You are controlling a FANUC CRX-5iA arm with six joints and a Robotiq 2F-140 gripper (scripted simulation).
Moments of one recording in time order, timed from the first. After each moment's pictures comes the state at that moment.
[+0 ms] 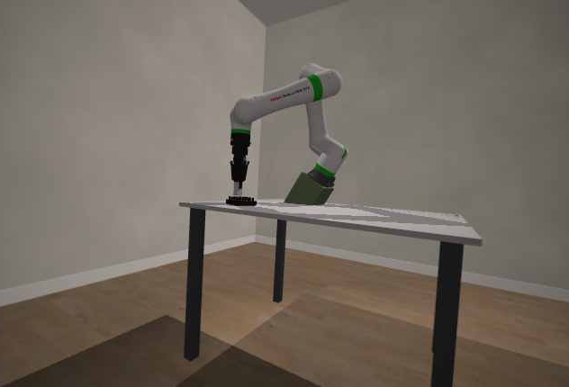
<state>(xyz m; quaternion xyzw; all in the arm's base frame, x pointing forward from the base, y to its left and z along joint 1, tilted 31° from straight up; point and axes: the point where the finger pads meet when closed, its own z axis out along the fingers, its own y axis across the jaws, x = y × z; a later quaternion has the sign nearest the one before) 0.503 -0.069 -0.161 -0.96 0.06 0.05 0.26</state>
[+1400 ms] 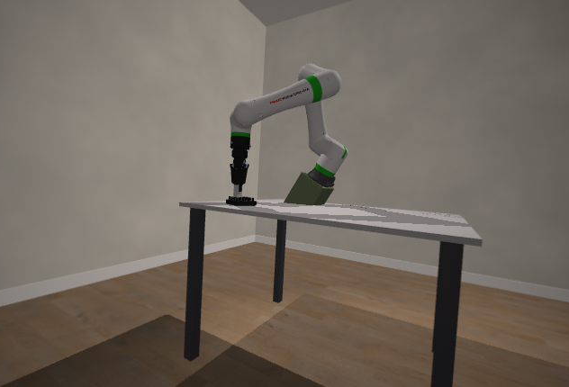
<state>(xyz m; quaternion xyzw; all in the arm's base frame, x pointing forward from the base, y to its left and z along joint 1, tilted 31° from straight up) 0.502 -0.062 -0.173 -0.96 0.06 0.05 0.26</state>
